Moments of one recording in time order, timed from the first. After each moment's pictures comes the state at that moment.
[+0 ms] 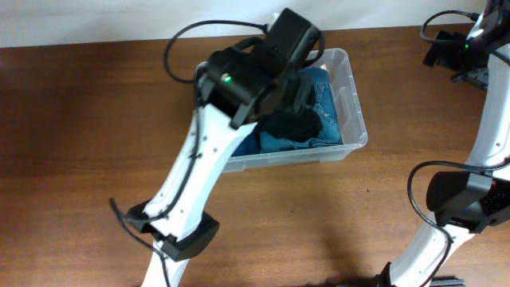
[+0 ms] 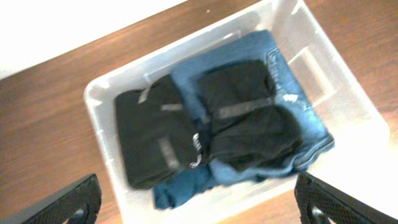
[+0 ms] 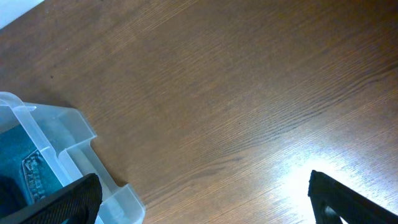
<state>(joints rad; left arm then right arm) -0.73 2.20 2.91 -1.68 -0.31 -0.24 -0.33 2.07 2.42 -1.50 0.04 0.21</state>
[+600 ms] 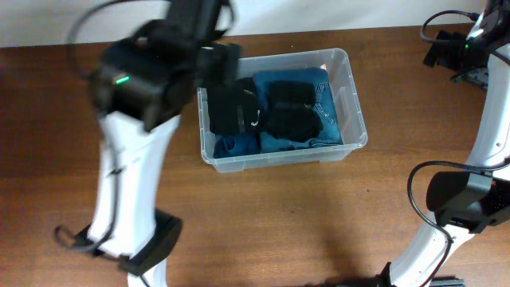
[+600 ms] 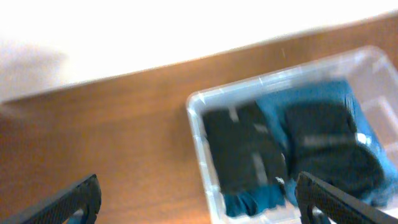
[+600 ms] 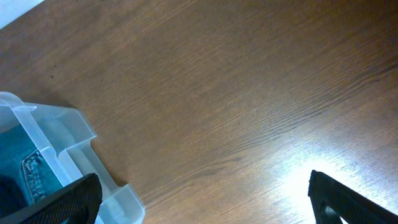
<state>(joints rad) -0.48 2.03 2.90 -1.67 -0.32 -0.14 -0.33 2.07 2.42 -1.50 0.04 0.21</state>
